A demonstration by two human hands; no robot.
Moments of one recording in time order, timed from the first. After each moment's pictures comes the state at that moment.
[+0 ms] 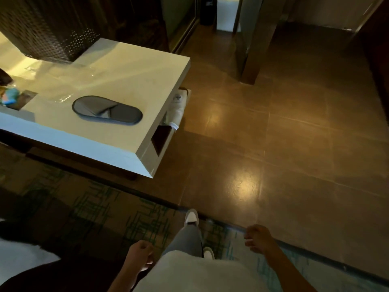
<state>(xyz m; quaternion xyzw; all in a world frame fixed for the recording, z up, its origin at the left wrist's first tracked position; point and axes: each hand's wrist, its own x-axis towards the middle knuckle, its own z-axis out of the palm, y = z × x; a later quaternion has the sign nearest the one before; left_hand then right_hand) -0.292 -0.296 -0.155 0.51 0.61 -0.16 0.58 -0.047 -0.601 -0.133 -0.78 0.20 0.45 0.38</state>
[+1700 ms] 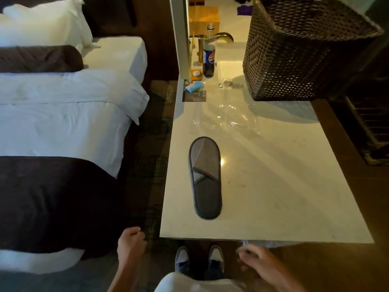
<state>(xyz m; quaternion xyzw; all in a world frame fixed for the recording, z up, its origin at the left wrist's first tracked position) -0.051 -0.184 -0.025 0.10 0.87 0.33 0.36 0.285 -0.088 -0.029 -0.58 -0.48 0.65 -0.08</state>
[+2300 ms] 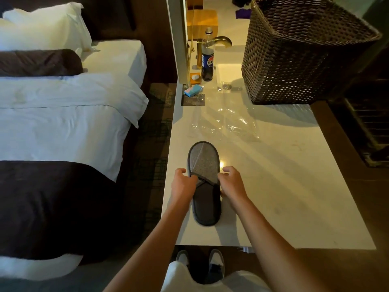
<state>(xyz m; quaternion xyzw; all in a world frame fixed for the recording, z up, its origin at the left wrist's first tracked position) 0.030 0.012 0.016 0.23 0.80 0.36 0.42 0.157 0.063 -0.009 -0.68 -0.47 0.52 0.20</state>
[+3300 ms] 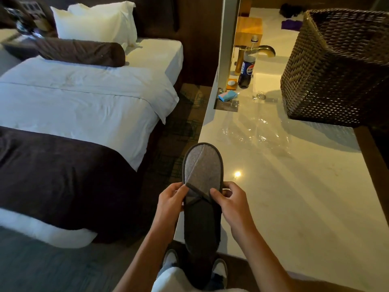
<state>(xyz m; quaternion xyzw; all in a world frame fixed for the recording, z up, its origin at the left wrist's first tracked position) -0.016 -0.079 0.057 0.17 0.71 0.52 0.45 0.122 -0.007 0.046 -0.55 -0.54 0.59 0.23</state>
